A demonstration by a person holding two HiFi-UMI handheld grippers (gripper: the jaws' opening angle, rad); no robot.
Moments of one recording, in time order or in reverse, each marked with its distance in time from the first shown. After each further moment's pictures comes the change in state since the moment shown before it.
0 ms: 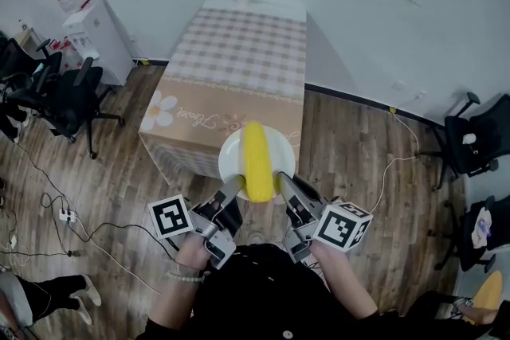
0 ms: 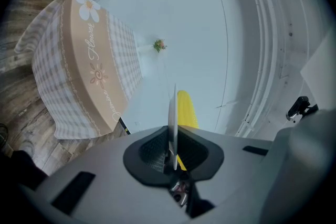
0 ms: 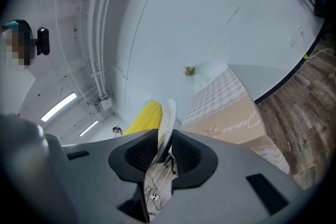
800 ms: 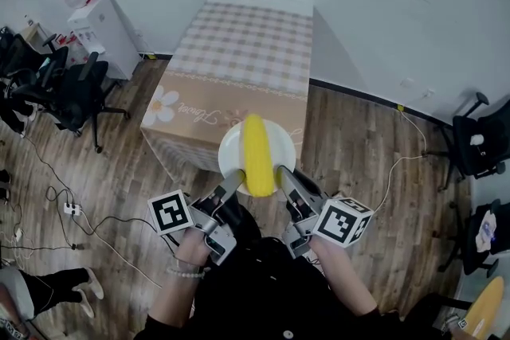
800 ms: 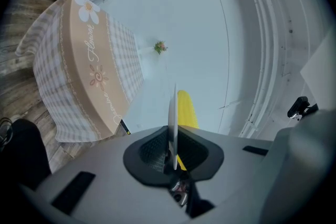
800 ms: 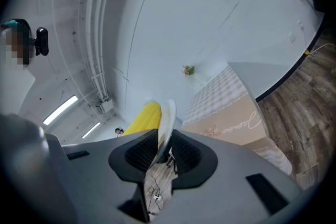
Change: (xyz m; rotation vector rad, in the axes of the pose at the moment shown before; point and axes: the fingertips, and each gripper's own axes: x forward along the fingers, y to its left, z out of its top) left arm 0.020 0.000 0.004 0.008 -0.027 0.030; right arm 0.008 -0.017 0.015 0.031 0.012 0.019
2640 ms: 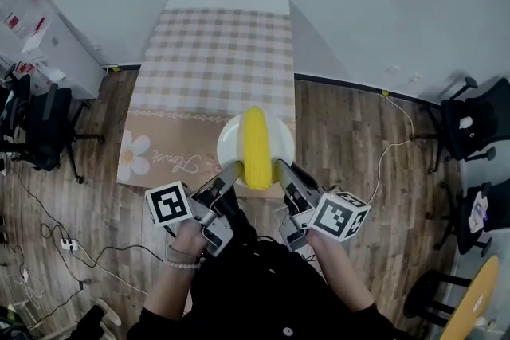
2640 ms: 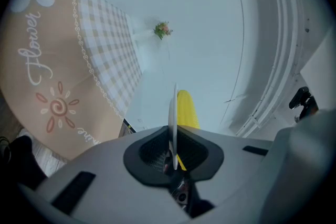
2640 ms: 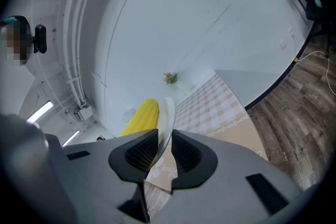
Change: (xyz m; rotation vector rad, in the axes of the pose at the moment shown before) left arm 0.111 0.049 0.098 0.013 0.186 -0.014; right arm 0.095 -0.078 0.063 0.024 -0.070 -0.179
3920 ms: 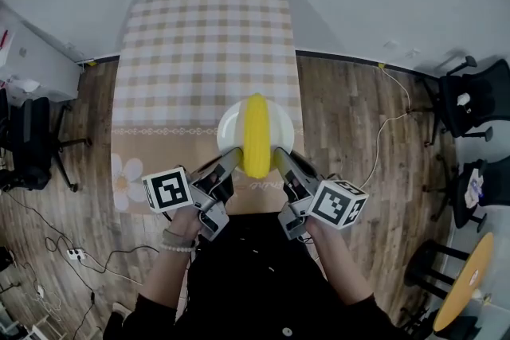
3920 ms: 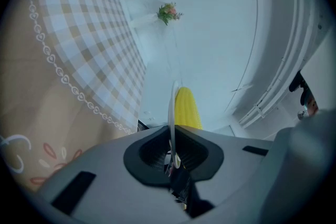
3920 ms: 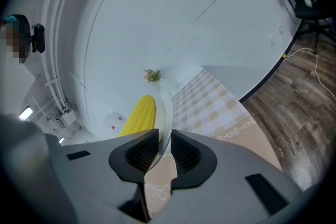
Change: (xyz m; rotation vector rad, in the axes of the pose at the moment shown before) left arm 0.064 0.069 0.088 0.046 0.195 0.028; right arm 0.100 -0.061 0.020 0.084 0.001 -0.152
